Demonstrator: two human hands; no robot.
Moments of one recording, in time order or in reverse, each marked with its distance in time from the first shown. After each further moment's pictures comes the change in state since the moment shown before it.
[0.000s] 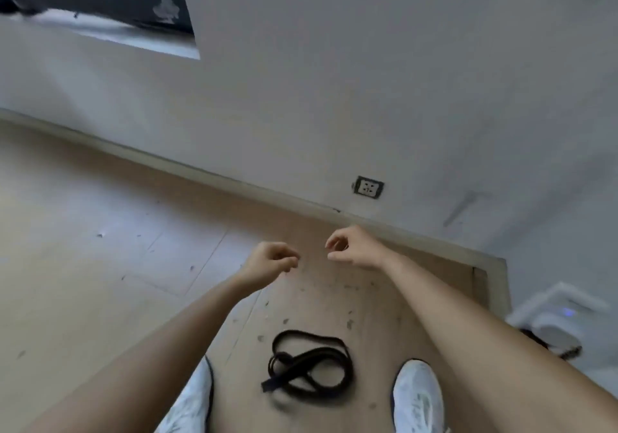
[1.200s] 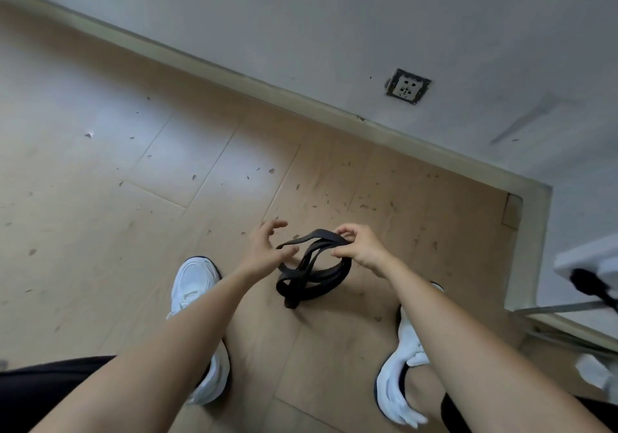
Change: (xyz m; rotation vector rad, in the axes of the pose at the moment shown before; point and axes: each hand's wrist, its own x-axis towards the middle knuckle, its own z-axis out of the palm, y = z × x) left_hand -0.031 -0.162 0.099 -0.132 0.089 -0.279; right_hand -0.006 0.106 0.165 0.483 -0.079 0.272
